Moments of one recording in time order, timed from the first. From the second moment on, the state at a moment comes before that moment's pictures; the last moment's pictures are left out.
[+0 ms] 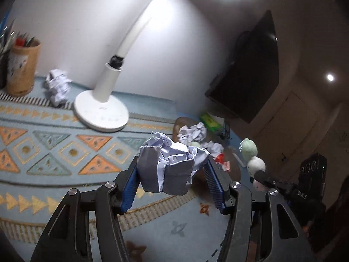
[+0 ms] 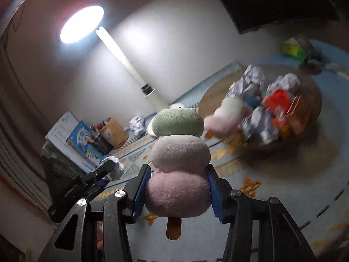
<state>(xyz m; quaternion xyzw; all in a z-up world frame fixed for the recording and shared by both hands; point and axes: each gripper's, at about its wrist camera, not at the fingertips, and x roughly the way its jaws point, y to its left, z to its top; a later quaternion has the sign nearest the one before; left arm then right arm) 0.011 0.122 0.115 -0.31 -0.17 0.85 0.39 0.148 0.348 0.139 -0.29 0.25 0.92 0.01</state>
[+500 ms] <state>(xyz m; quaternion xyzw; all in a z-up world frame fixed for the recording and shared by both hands) -0.051 0.241 0.072 -0.40 -0.14 0.81 0.41 0.081 0.462 0.134 -0.32 0.17 0.92 0.14</state>
